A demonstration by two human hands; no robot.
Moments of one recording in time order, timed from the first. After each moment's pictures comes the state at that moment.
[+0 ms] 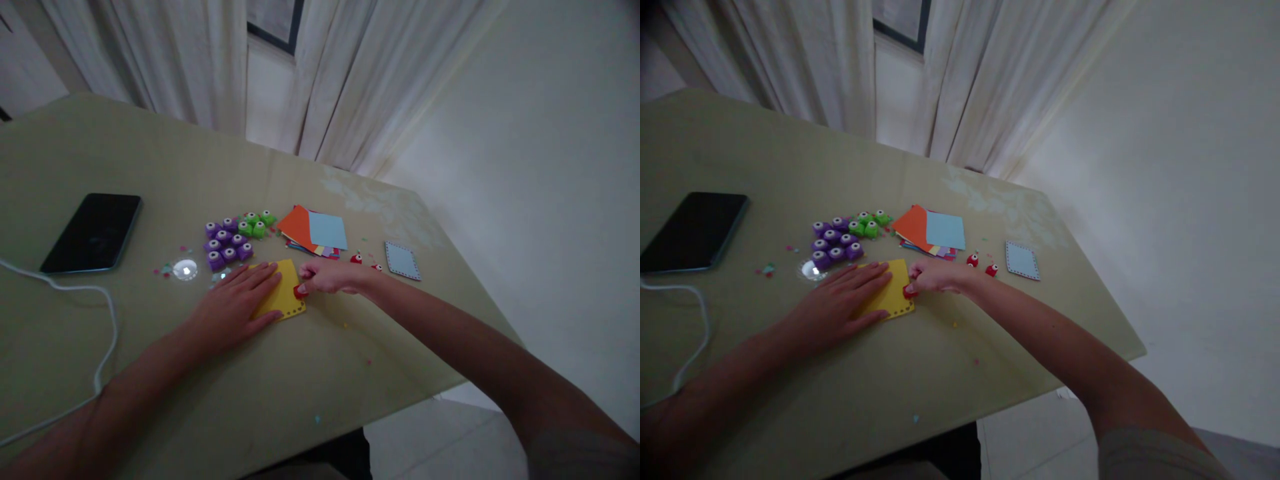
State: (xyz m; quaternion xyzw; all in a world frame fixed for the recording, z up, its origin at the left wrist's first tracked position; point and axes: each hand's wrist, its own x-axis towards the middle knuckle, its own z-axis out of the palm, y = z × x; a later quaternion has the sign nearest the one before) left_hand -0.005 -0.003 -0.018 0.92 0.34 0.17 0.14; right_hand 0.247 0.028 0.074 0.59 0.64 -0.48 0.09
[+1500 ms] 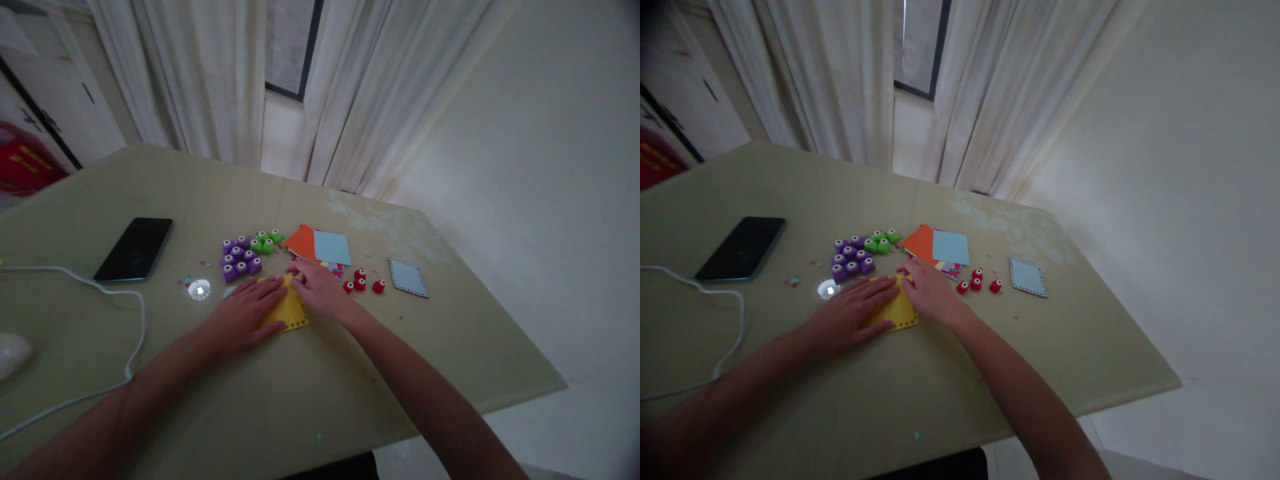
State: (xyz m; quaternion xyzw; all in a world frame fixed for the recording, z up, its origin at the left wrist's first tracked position) left_hand -0.007 -0.001 -0.013 0.92 0.33 0.16 0.14; right_hand 0.222 0.007 0.064 0.55 0.79 -0.22 -0.14
